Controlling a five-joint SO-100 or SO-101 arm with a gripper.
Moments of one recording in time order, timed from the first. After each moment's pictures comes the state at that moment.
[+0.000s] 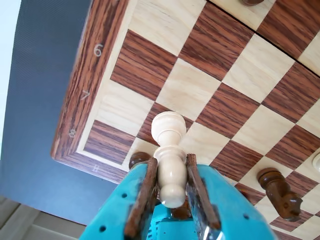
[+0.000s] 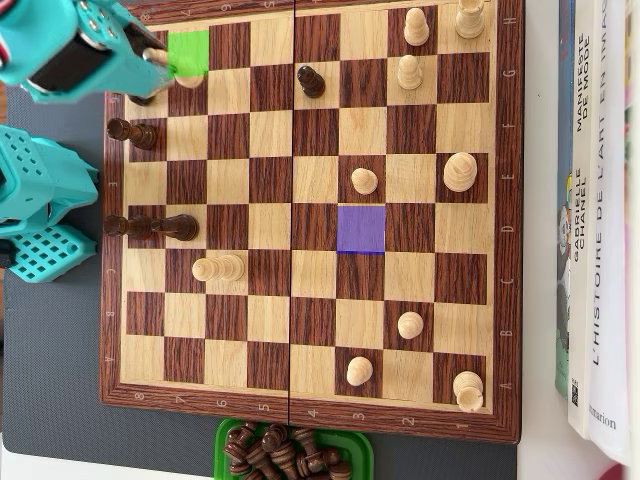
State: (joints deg) arm -35.6 120.8 117.5 80.7 97.8
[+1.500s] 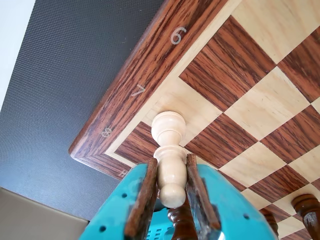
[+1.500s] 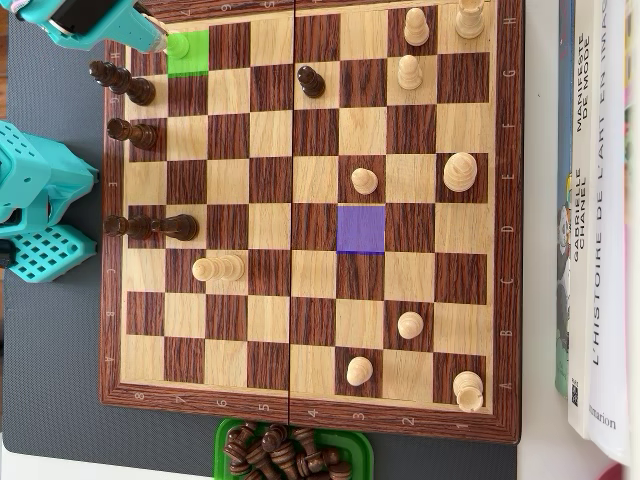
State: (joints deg) arm -48.2 110.0 117.6 76.1 99.8
